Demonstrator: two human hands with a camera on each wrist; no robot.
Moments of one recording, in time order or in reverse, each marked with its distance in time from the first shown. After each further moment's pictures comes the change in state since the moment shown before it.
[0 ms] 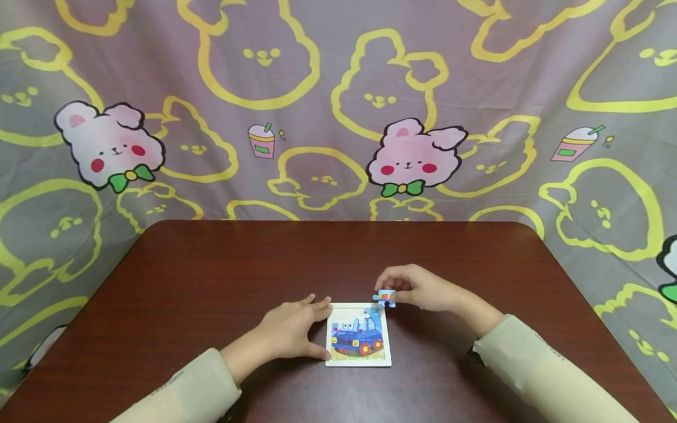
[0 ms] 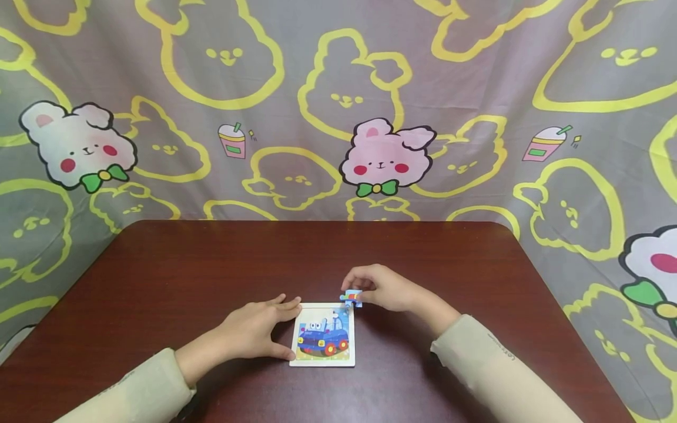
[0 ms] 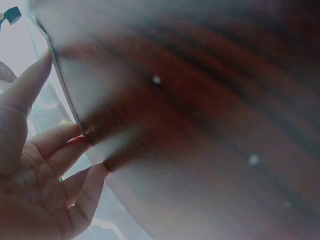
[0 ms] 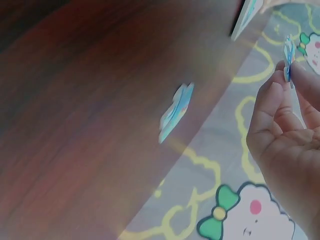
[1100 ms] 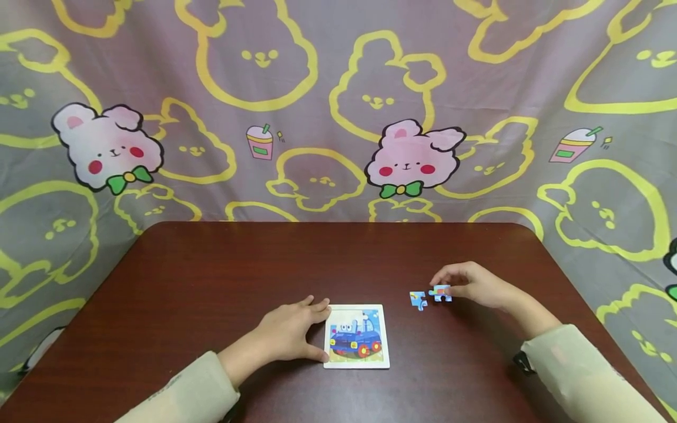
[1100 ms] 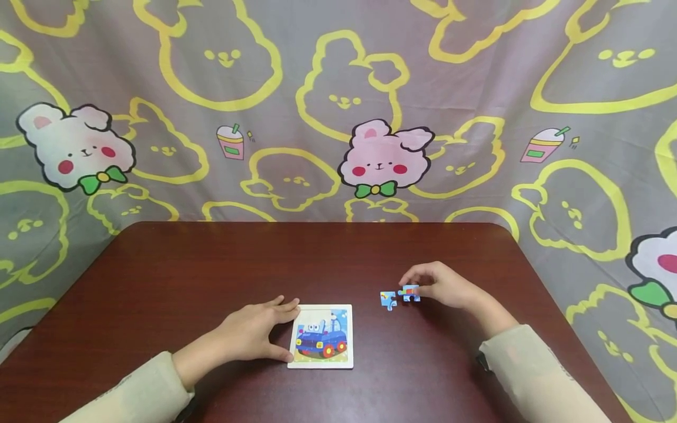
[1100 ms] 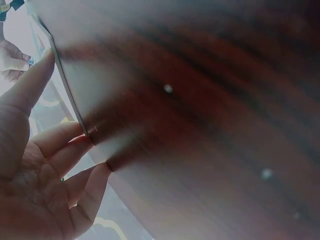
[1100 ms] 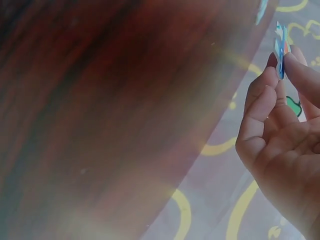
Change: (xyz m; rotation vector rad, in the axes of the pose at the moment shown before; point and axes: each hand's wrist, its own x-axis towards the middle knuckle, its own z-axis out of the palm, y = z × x) left_hand -0.001 0.000 0.001 -0.008 0.007 -0.007; right_hand -0.068 0.061 -0.051 0.007 0.131 0.054
